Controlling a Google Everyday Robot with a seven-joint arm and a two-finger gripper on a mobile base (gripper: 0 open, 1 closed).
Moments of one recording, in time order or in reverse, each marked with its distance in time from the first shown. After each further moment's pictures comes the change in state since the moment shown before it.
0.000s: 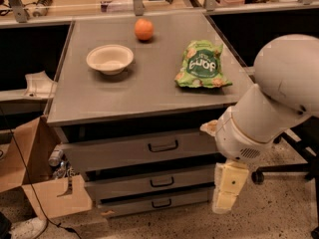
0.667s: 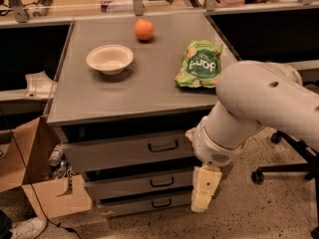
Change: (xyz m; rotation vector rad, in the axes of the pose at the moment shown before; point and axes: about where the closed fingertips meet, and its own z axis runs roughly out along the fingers) arm -0.015 -0.017 0.056 -0.006 0.026 0.007
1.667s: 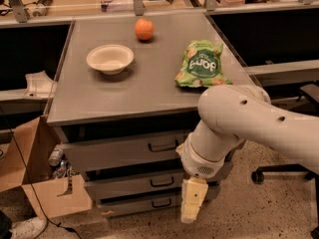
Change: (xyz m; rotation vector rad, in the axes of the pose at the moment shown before) arm -0.001 0.010 0.057 -0.091 0.002 0.009
